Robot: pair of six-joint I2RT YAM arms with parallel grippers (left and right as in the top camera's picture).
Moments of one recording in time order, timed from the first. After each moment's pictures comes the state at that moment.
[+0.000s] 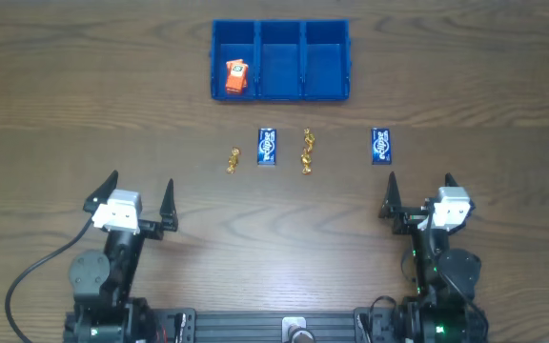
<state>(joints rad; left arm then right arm) -0.01 0.01 0.02 -0.08 0.18 0.04 -0.03 0.01 0.01 -0.07 -0.03 0.05</state>
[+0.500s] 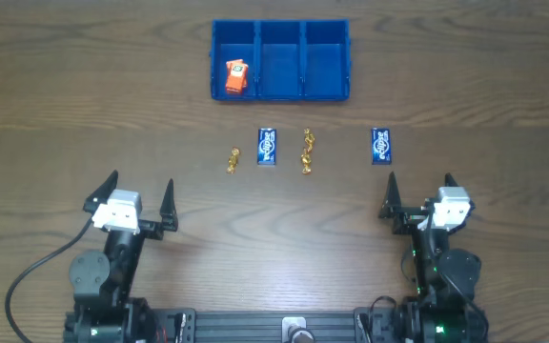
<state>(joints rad) -0.01 0.01 0.02 -0.09 0.18 0.04 -0.03 0.01 0.01 -0.07 -0.03 0.05</state>
